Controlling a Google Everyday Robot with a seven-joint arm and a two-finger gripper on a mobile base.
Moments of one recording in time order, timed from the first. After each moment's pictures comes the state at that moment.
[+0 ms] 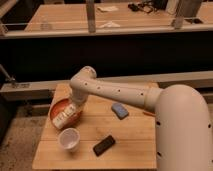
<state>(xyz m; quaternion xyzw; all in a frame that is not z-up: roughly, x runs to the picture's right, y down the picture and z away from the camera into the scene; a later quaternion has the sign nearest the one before) -0.169 0.092 0.814 -0.20 -0.25 -0.31 0.90</state>
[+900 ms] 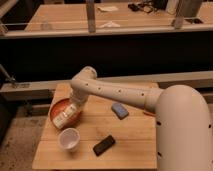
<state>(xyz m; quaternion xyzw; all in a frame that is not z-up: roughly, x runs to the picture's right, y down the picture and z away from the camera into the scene) -0.168 0.091 0.817 -0.20 -0.25 -0.29 0.90</state>
